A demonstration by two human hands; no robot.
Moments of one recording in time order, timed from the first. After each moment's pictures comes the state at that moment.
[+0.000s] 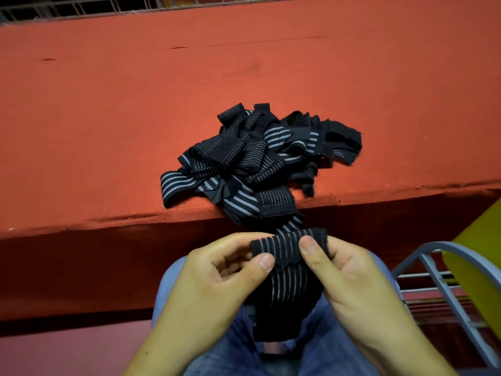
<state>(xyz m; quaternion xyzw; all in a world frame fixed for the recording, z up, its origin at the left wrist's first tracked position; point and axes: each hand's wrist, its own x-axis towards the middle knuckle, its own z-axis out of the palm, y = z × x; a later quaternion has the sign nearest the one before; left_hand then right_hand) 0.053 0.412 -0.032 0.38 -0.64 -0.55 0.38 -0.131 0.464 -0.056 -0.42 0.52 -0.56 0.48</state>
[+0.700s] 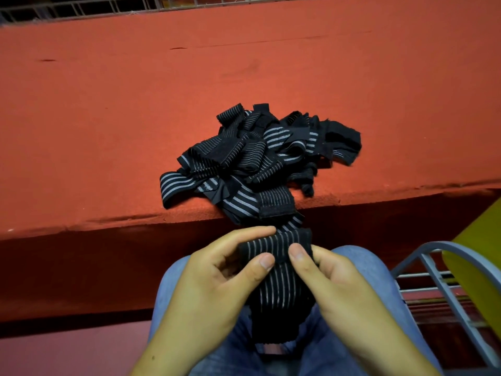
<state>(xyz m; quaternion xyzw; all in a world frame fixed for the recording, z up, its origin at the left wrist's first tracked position) 0.049 0.414 -0.034 0.37 -0.64 -0.54 0.40 -0.123 0.464 -0.064 -0.40 0.54 -0.52 0.53</state>
